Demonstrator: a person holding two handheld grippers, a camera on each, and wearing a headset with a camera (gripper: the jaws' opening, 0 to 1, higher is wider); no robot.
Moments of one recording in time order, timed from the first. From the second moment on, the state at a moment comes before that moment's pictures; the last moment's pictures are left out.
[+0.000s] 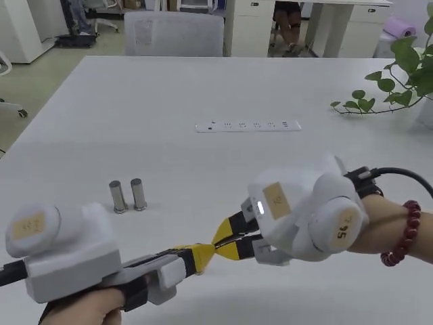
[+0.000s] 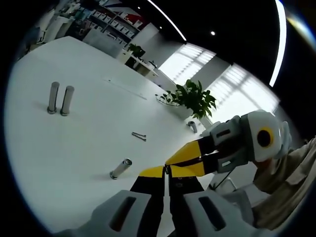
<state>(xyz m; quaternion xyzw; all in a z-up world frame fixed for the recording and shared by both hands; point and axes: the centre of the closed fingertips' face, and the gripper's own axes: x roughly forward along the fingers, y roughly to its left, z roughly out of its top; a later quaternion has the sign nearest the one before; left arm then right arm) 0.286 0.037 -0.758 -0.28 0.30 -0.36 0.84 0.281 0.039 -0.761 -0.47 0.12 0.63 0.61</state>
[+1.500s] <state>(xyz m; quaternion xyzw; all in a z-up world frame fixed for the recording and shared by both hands) 0.257 0.027 -0.756 -0.01 0.21 -0.52 0.83 0.252 0.023 -0.766 -0.31 0.25 0.69 0.61</state>
